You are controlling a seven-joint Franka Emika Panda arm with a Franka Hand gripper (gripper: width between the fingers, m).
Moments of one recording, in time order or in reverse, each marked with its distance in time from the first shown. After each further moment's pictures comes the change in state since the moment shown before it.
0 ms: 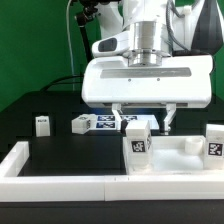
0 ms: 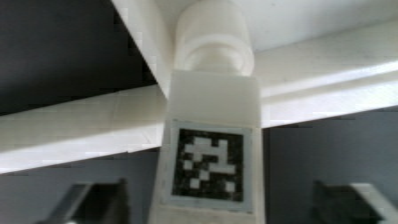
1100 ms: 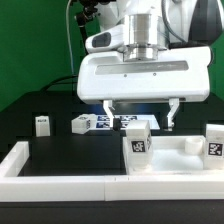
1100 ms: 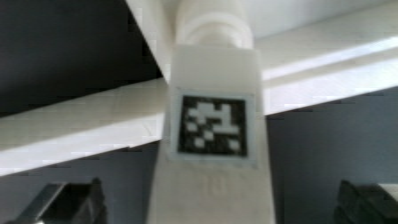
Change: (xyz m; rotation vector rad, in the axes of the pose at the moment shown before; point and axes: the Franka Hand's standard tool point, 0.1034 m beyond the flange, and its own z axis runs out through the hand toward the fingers) arm 0.017 0.001 -0.004 0.036 -0.123 0.044
